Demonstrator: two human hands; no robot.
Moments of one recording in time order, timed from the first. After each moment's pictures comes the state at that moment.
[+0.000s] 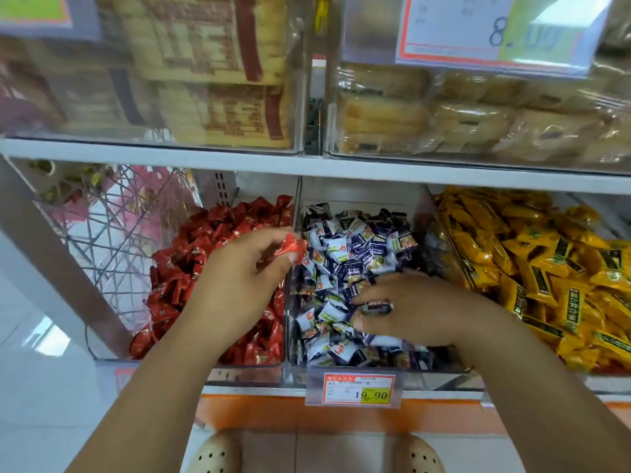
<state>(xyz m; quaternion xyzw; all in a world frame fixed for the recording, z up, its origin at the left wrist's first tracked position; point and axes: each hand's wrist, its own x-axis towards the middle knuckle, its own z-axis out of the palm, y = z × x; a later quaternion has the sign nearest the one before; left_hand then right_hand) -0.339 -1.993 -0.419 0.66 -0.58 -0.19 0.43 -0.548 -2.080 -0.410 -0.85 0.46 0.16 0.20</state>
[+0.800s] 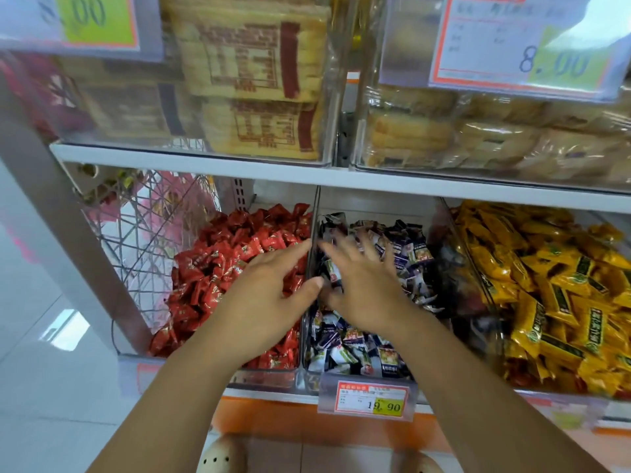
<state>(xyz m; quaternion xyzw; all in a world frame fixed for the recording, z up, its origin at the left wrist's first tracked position) -0.343 -1.982 -0.415 0.70 -0.62 -0.18 0.30 -0.479 -2.089 -0.446 -0.90 0.41 -0.03 0.10</state>
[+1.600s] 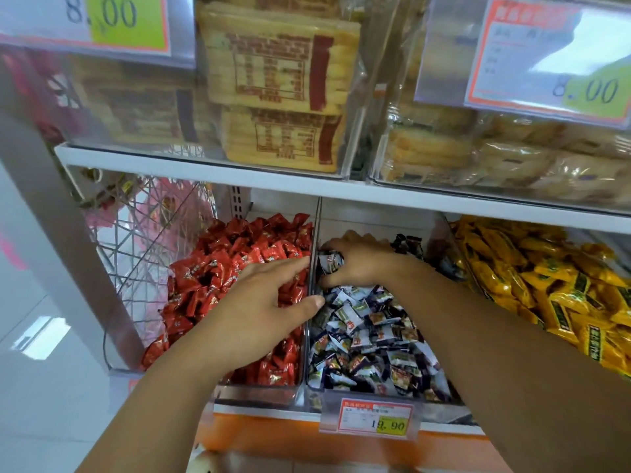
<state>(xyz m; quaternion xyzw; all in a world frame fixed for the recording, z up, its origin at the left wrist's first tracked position) -0.330 -1.981 -0.412 0.69 -0.59 -0.29 0.31 -0.454 -2.176 -0.450 -0.89 0.43 0.12 0.07</state>
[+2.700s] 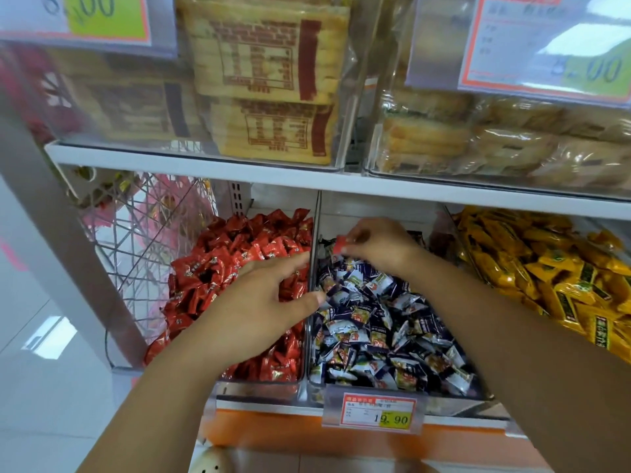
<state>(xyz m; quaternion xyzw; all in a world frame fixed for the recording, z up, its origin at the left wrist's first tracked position) -0.328 -1.982 -0.416 0.69 -0.58 -0.30 0.30 -0.475 -2.156 -0.421 -0.83 0.48 -0.10 0.27</state>
